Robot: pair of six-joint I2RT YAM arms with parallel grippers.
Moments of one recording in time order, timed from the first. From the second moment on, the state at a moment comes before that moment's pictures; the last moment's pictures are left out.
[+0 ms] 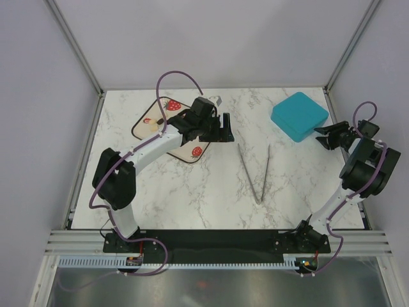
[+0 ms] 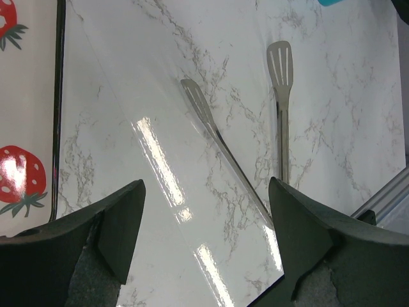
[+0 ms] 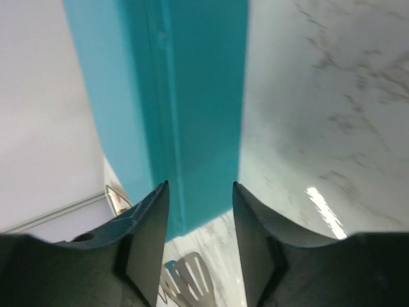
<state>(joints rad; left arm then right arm) -0.68 1.80 1.49 -0.41 0.16 -0.53 -0.60 1.96 1.12 0.12 -0.69 0.82</state>
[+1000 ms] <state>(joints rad) -0.65 1.78 1.45 -0.41 0.13 -0.51 -0.47 1.97 1.35 -0.13 -0.45 0.75</state>
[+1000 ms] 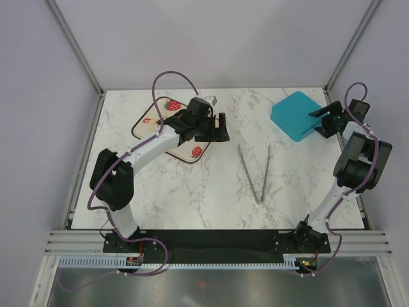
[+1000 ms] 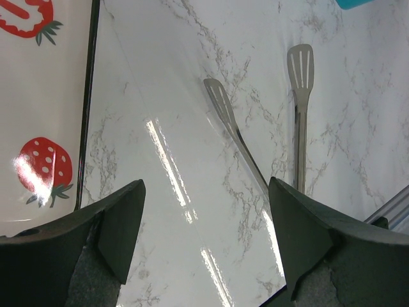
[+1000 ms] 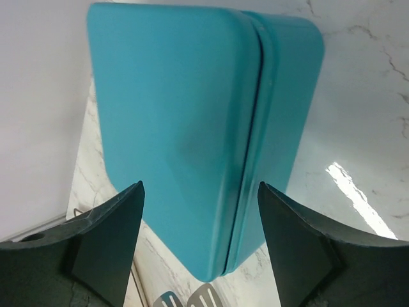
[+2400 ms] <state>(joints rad) -0.64 1.63 1.42 -0.42 0.12 -0.51 -0.45 1.86 1.38 -0.34 -0.23 0.63</state>
